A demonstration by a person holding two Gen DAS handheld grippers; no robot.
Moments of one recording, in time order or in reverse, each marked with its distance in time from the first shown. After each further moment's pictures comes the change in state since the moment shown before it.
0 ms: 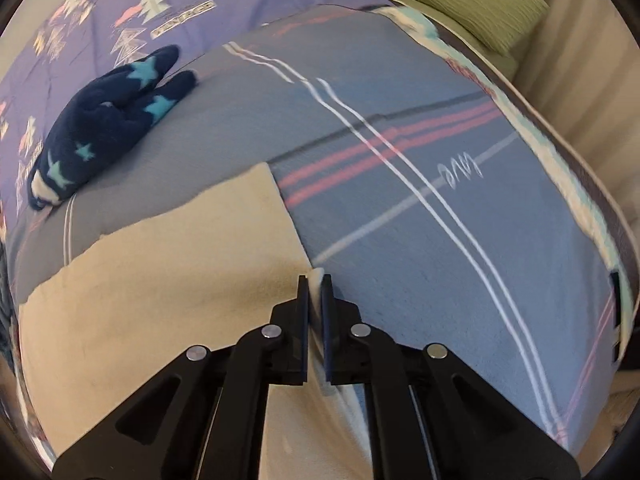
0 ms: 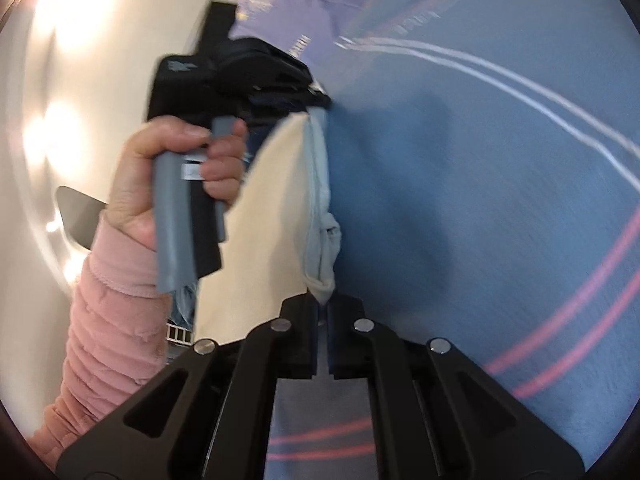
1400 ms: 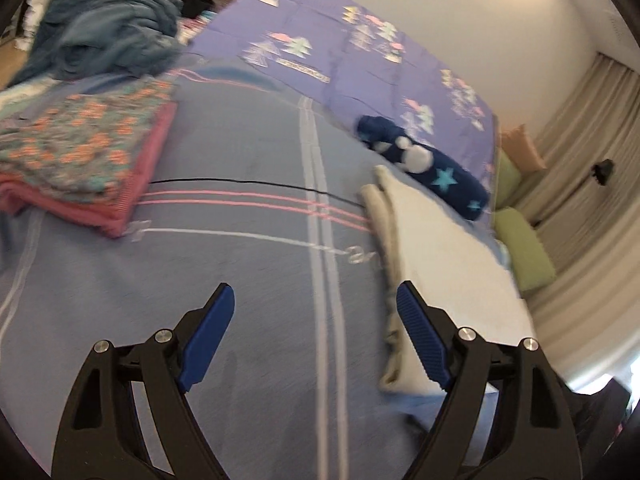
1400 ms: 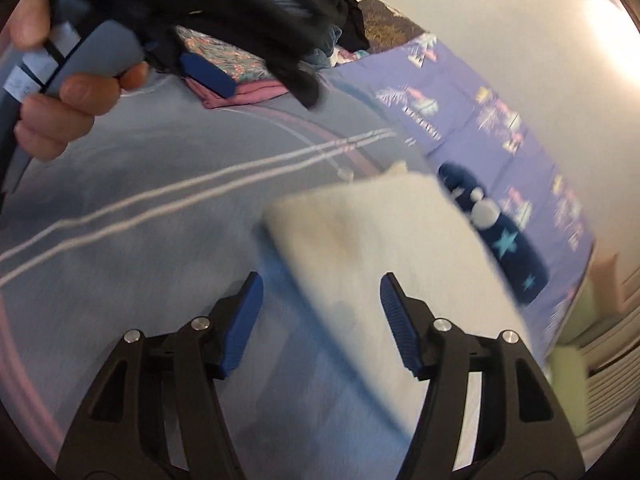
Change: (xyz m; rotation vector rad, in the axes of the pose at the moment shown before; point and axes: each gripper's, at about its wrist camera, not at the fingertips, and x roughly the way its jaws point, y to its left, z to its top) left arm -0.114 0.456 -0.422 -0.801 -0.486 -0.269; right arm 0.268 0.304 -0.281 -1.747 0.082 -0.421
